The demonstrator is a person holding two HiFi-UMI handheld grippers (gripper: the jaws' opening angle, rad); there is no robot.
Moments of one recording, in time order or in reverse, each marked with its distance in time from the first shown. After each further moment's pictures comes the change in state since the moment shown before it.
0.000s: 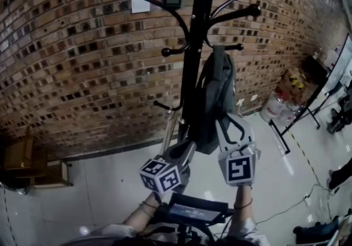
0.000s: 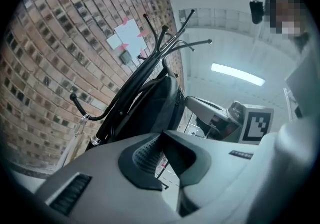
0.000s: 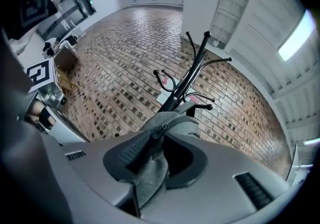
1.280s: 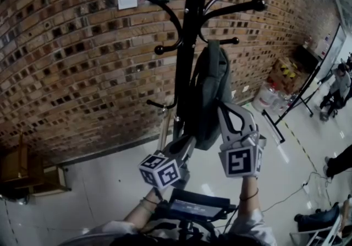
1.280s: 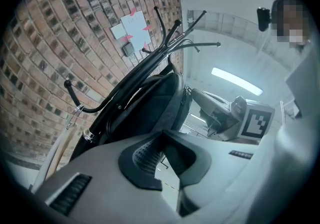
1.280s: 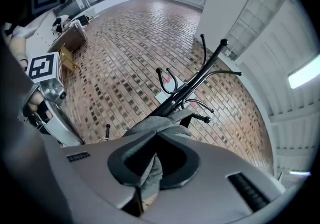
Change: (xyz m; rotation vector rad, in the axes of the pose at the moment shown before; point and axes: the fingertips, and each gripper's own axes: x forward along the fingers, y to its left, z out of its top) left arm 0.020 0.009 0.000 -0.096 0.031 -0.068; right arm 0.016 -0.020 0.015 -0.180 0.065 -0.035
